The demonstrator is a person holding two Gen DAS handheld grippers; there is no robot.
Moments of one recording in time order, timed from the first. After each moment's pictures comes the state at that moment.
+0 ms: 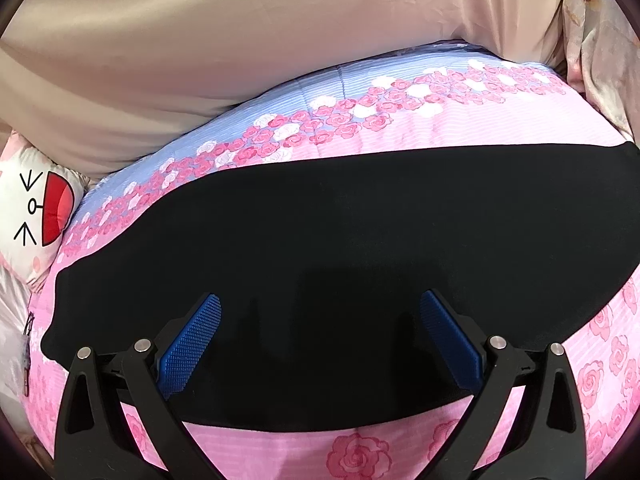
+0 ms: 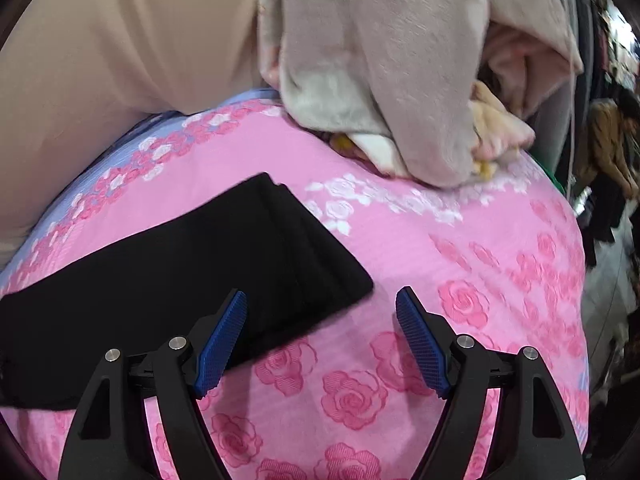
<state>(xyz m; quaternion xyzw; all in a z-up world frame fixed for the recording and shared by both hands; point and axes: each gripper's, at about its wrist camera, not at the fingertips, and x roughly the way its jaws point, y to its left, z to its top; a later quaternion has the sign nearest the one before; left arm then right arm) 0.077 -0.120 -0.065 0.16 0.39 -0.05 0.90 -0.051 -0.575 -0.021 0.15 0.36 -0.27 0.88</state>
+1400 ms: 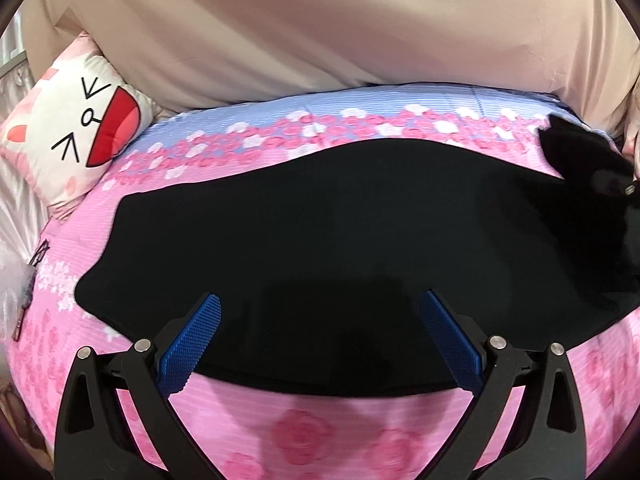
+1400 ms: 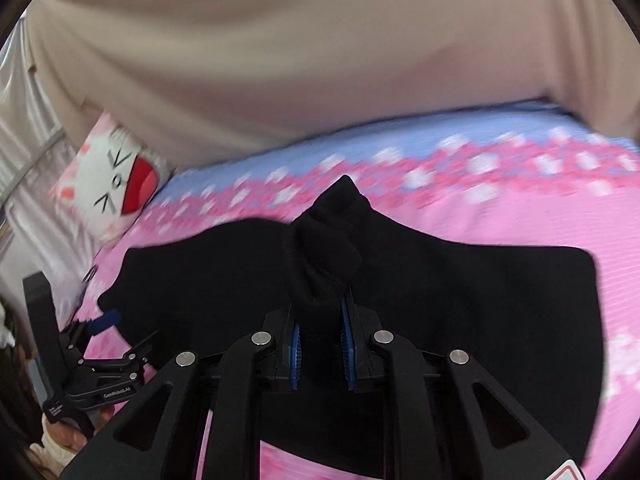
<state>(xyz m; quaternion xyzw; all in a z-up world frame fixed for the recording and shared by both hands) 0.070 0.072 -0.053 0.06 0.39 0.02 0.92 0.121 -0.190 -0.001 0.08 0.41 0.13 0.90</state>
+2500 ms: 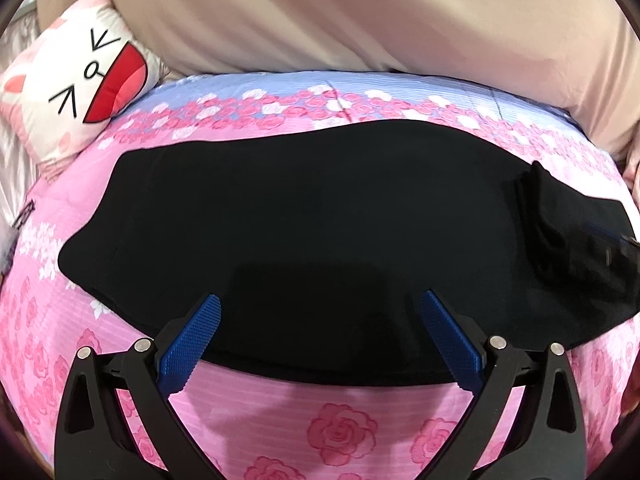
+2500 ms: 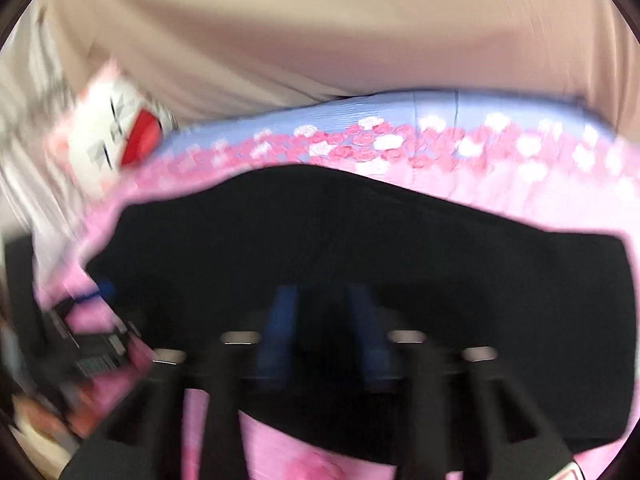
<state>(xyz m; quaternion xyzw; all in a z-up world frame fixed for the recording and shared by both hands) 0.072 0.111 -0.069 0.00 0.42 0.01 0.91 0.096 -0.121 -0.031 -0.05 0.42 0.11 0.90</state>
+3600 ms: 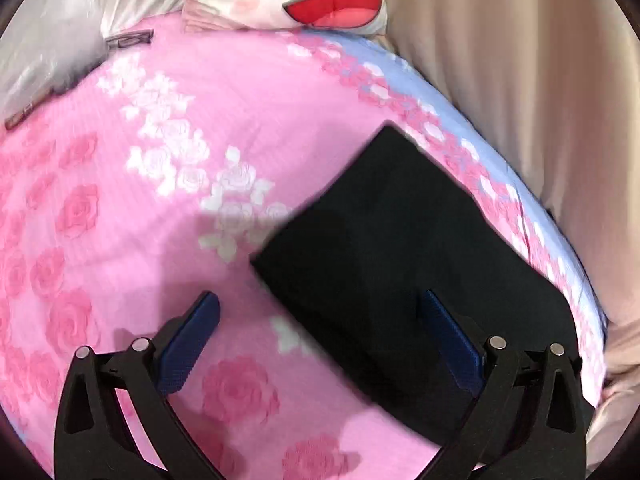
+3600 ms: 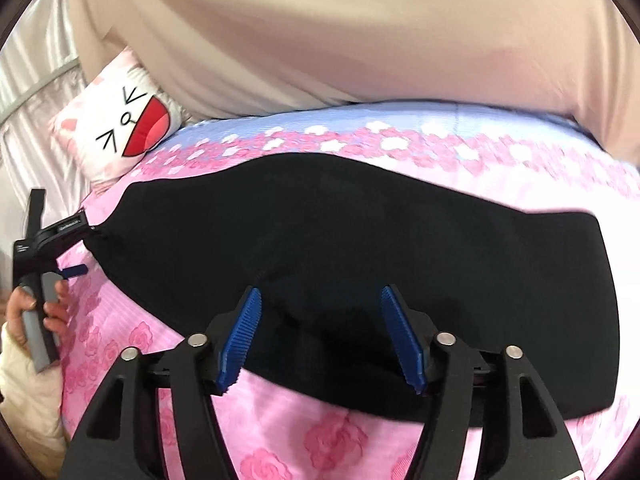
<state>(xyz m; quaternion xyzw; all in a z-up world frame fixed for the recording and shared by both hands) 0.076 0.313 -0.084 -0.28 0.39 0.18 0.86 0.066 -0.134 -0.028 0.01 0.40 0.10 0.91</state>
